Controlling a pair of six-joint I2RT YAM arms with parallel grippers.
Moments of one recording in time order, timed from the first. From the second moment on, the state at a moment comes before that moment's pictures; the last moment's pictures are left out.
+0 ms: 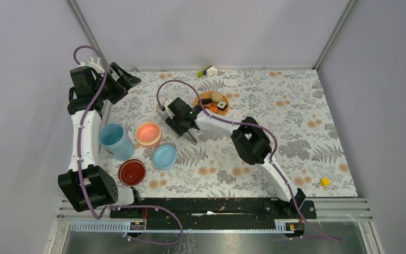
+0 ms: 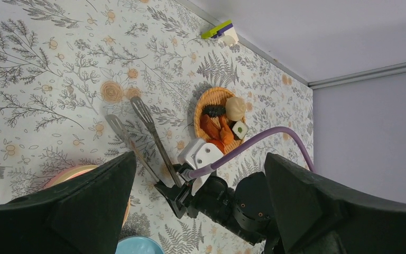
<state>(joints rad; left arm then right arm) 0.28 1.35 1.33 -0.47 0.56 -0.57 0.90 2.43 1.99 -0.50 0.06 -0.04</state>
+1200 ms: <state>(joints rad) 0.28 1.38 1.32 -0.45 0.76 -0.46 0.78 2.21 1.96 -0.68 -0.15 -0.04</state>
